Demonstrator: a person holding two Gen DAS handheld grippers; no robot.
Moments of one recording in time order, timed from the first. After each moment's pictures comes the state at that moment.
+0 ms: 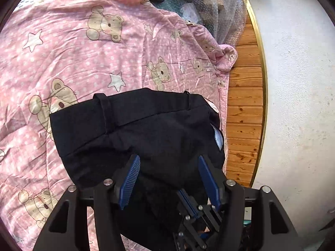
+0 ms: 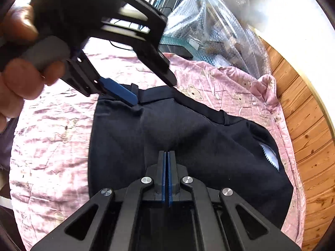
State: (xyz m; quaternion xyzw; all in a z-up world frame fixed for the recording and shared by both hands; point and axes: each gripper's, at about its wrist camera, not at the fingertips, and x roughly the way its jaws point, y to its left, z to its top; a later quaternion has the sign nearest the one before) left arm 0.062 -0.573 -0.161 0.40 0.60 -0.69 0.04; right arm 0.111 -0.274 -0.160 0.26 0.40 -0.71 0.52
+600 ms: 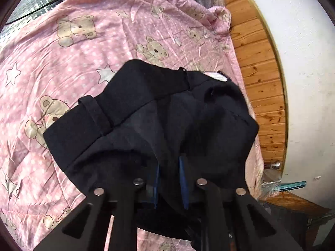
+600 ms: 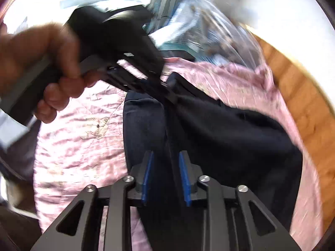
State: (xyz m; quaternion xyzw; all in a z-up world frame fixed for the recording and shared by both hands) left arm 0.059 -0.560 -0.160 0.46 0.48 -0.75 0.00; right arm 0.130 -0.206 -0.142 0.35 0.27 -0.73 0.52
